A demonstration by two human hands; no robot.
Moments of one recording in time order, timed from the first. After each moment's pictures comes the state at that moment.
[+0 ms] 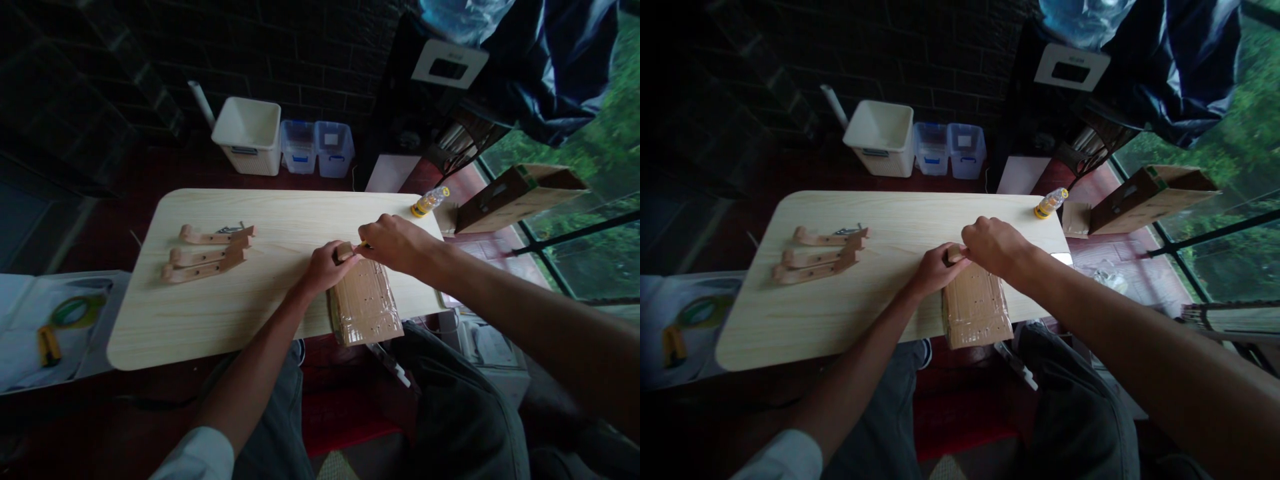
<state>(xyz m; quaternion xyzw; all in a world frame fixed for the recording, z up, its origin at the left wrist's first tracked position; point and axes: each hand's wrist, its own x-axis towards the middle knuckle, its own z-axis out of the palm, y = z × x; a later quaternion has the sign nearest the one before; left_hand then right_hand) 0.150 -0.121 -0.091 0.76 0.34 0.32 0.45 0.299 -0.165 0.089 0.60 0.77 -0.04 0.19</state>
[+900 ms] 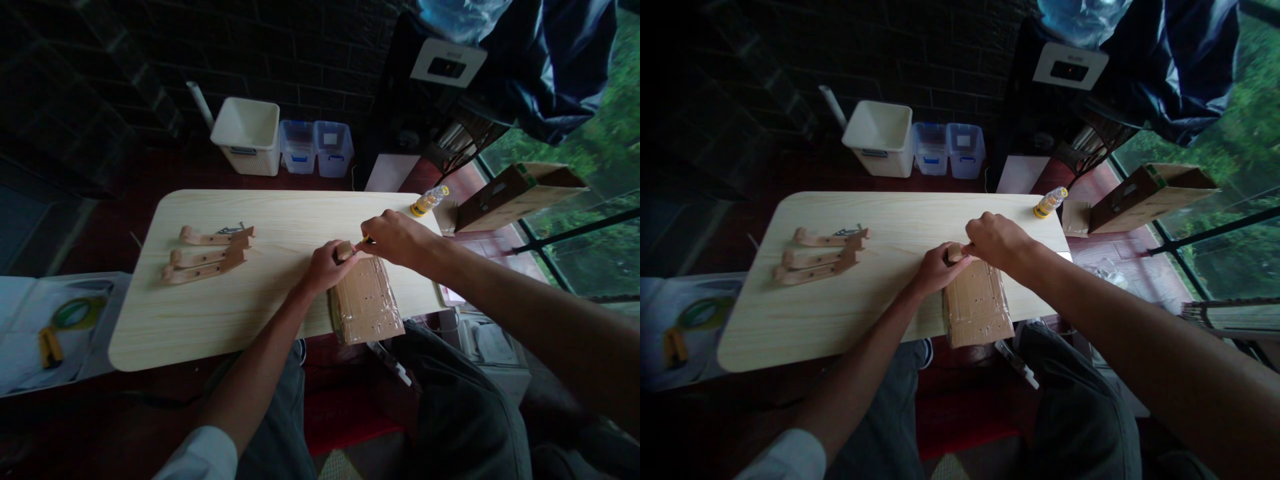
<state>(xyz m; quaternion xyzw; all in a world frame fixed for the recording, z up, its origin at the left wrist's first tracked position) 0.151 -0.122 -0.091 0.76 0.36 0.33 0.44 0.309 -0.159 0.083 0.63 0.76 -0.06 0.15</state>
